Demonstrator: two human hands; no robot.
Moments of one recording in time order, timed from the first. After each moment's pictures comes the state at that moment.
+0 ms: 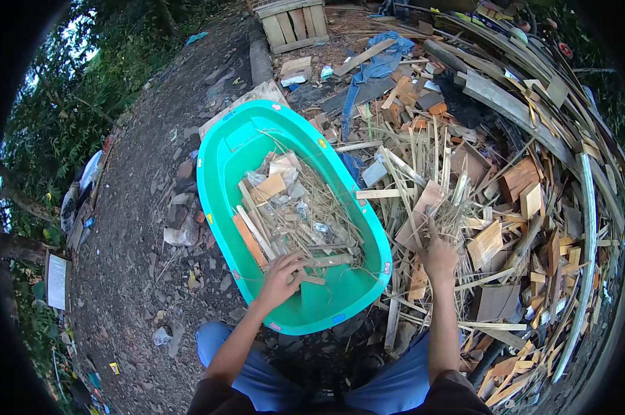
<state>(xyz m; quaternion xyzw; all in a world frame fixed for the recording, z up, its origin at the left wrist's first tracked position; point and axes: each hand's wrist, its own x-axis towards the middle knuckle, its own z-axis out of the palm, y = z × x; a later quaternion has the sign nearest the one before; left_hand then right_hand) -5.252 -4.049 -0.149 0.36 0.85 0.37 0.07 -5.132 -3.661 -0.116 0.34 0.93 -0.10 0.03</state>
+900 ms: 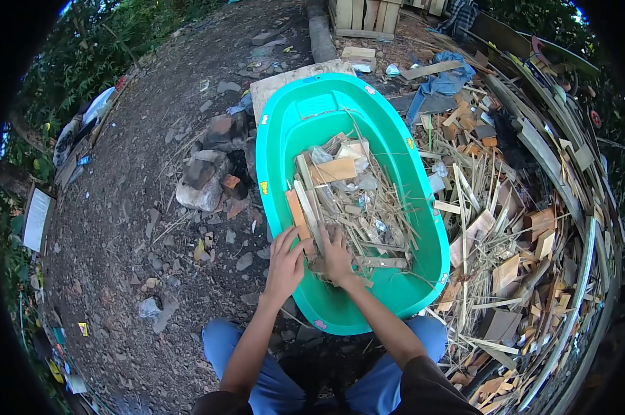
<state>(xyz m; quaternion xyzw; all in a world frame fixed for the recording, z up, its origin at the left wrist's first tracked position) -5.285 -4.161 -0.164 0.25 0.90 0.36 -0.09 -5.286 -3.994 -0.234 0.05 0.96 -0.25 0.07</state>
